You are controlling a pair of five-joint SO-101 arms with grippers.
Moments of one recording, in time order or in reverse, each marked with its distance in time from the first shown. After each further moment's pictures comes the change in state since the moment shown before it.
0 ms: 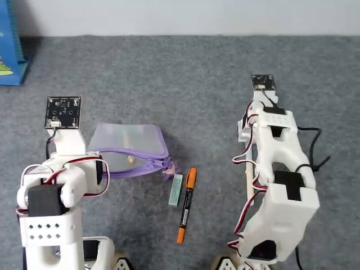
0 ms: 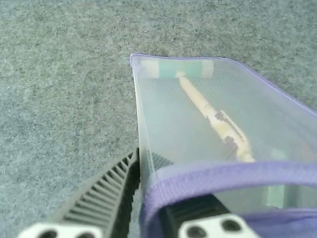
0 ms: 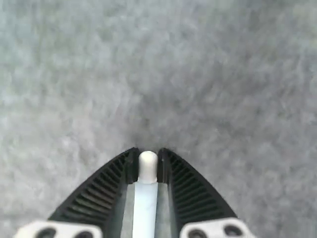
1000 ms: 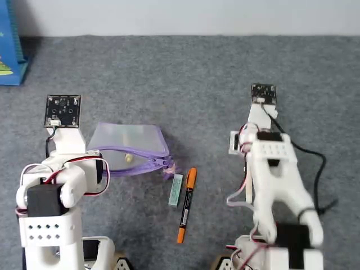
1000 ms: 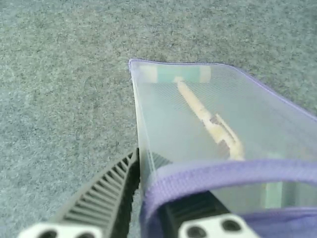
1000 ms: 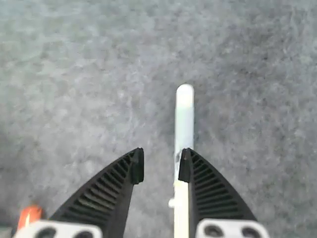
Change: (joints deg) left arm 0.3 0.1 -1.4 0.0 0.0; right arm -4.1 -27.7 25.1 -6.5 -10.3
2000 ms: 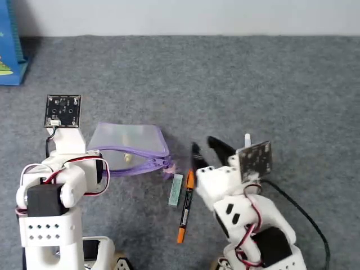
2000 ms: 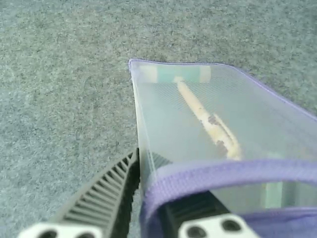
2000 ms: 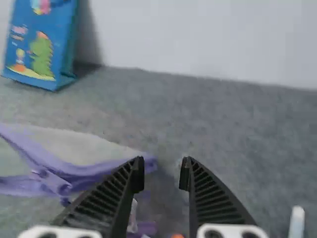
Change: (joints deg) left arm 0.0 0.0 0.0 0.0 0.0; right arm -26.1 -83.1 30.1 7.8 -5.4
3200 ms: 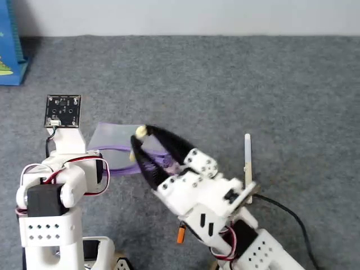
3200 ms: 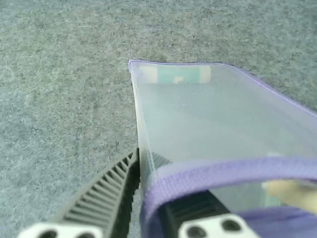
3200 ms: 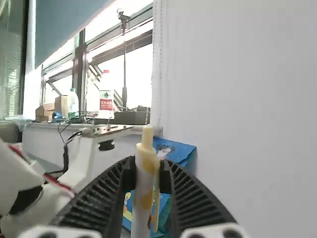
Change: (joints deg) left arm 0.0 0.0 0.0 0.0 0.0; right arm -24.4 13.3 12.3 -70.3 9.5
